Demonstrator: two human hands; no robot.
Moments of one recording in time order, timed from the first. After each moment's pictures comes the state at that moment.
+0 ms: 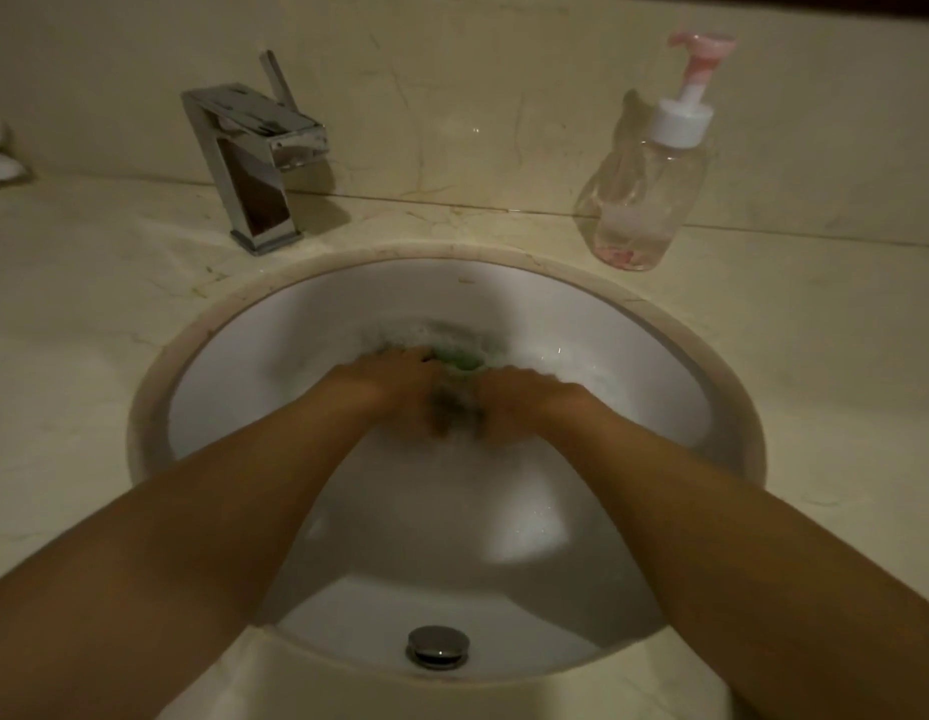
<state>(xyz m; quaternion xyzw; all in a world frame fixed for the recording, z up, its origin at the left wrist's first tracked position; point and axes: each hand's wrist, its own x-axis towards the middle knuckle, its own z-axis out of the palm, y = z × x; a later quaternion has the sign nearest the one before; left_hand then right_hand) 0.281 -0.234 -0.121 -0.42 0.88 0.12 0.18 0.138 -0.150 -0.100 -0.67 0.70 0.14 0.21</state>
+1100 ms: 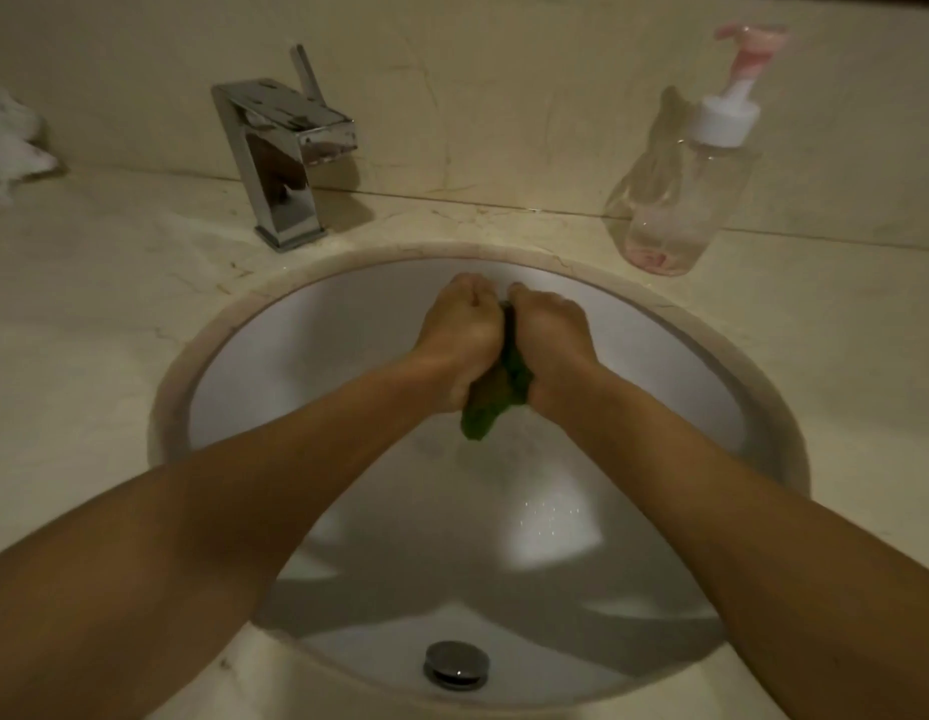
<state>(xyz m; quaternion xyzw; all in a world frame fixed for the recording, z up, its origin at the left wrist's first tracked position) 0.232 -0.180 -0.062 -0.52 0.57 0.54 -0.34 0.162 -0.162 -0.068 -0.27 0.71 -0.51 0.41</state>
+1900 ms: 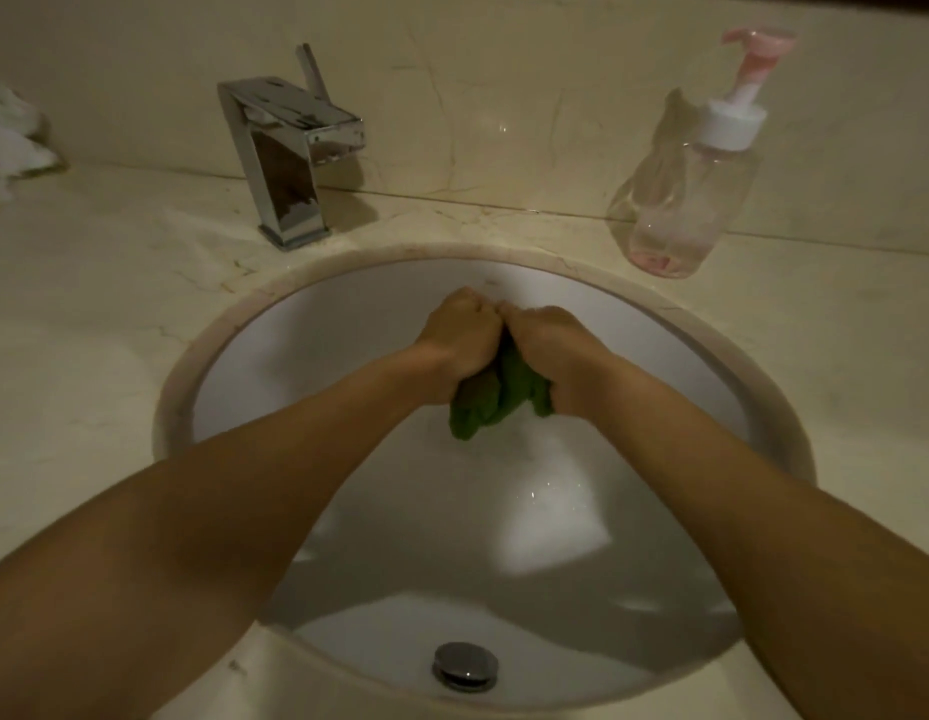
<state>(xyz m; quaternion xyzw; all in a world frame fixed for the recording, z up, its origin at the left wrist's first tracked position) 0.243 -0.208 -0.076 -0.52 0.67 0.47 -0.24 0.150 -0.165 -0.068 -0.38 0.75 -0.35 0.41</state>
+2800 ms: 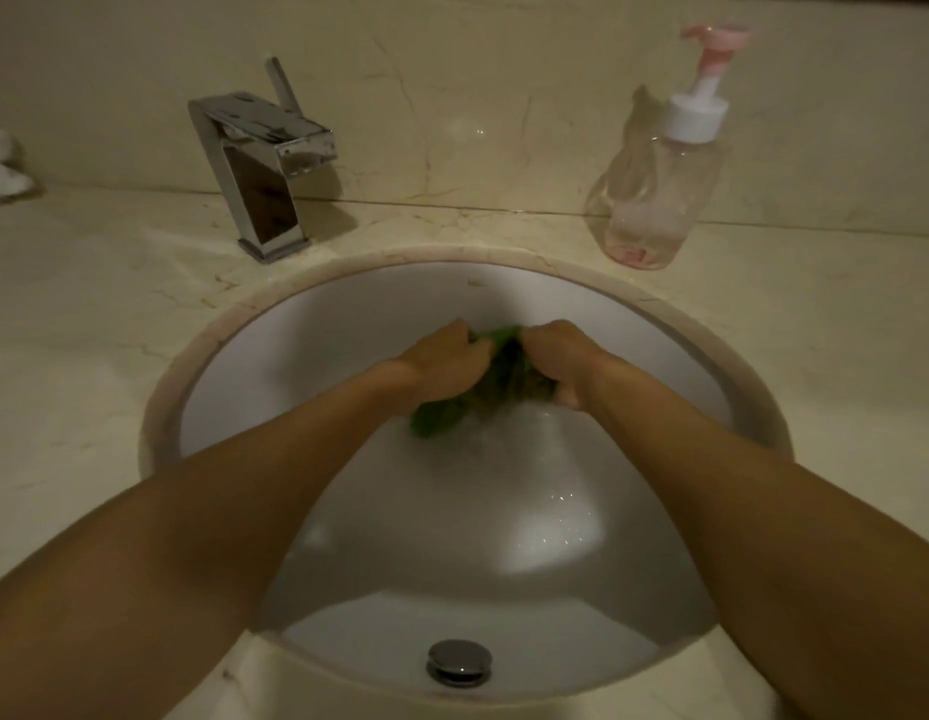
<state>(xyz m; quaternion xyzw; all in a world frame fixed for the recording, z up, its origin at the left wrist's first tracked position) 0.253 -0.218 -0.095 -0.47 0.78 0.40 -0.08 0.111 -0.170 -0.092 -0.30 0.75 -0.37 0.47</state>
